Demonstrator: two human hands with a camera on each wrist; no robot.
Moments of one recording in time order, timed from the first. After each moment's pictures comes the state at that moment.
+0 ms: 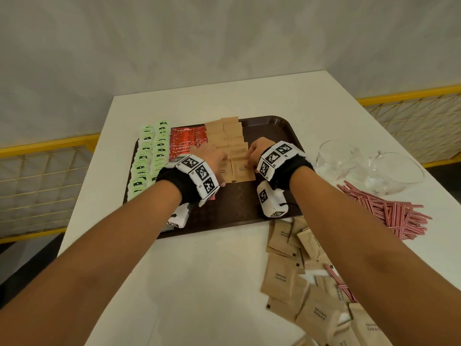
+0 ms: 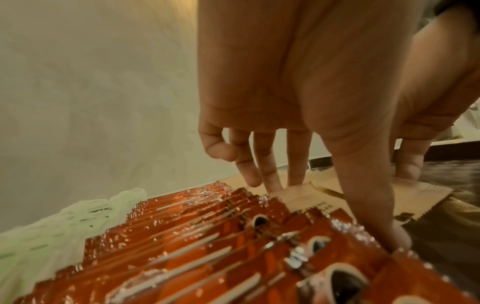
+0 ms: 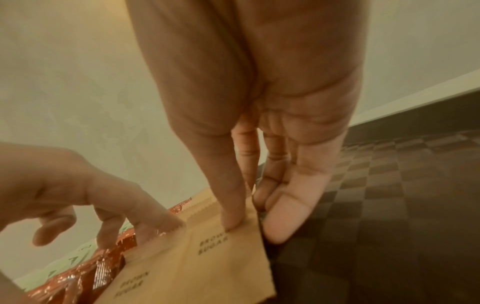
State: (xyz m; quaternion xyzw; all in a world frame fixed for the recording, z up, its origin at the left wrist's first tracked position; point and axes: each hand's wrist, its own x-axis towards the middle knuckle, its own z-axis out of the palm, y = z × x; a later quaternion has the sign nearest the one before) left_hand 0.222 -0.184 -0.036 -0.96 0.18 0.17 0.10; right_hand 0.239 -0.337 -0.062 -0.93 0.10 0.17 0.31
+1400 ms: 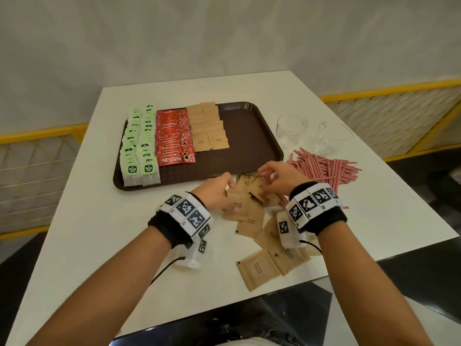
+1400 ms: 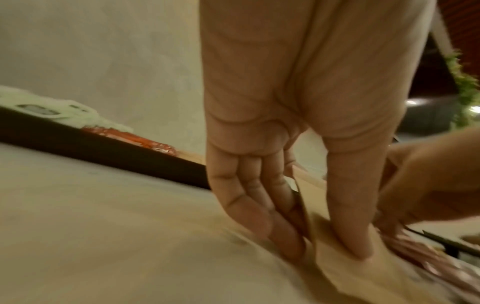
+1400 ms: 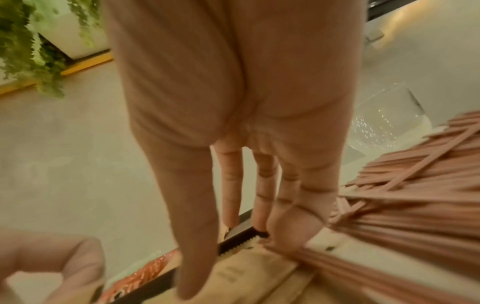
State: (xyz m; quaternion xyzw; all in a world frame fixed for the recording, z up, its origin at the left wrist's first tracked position) left_hand 0.036 -0.200 -0.049 -0.90 0.18 0.28 -0.27; right_hand 0.021 -0.392 -0.043 -0.93 0.07 0.17 0.31
